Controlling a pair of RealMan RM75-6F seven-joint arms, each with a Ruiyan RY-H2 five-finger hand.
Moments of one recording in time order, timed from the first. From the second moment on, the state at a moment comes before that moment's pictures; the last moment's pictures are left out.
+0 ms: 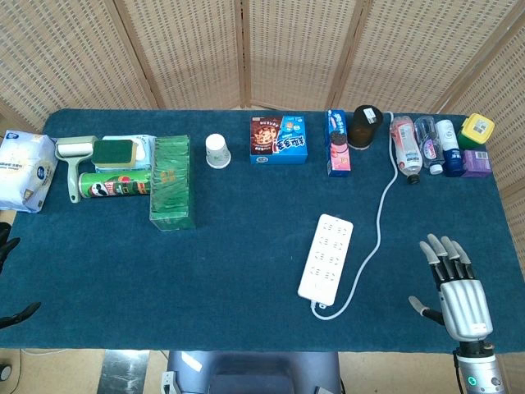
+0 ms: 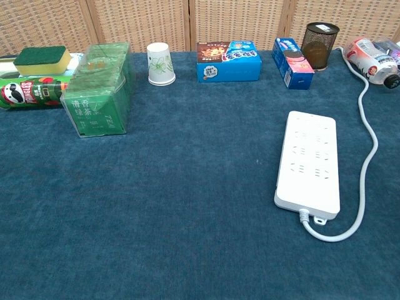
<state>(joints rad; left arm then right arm) 0.01 -0.91 0.02 -1.76 1.66 1.63 -0.15 0.07 -1.30 0.04 -1.52 -1.68 1.64 -0.08</state>
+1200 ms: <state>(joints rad) 0.01 -0.91 0.02 -1.76 1.65 1.61 -0.14 0.11 -1.39 0.02 -1.38 -1.79 1.68 -0.01</state>
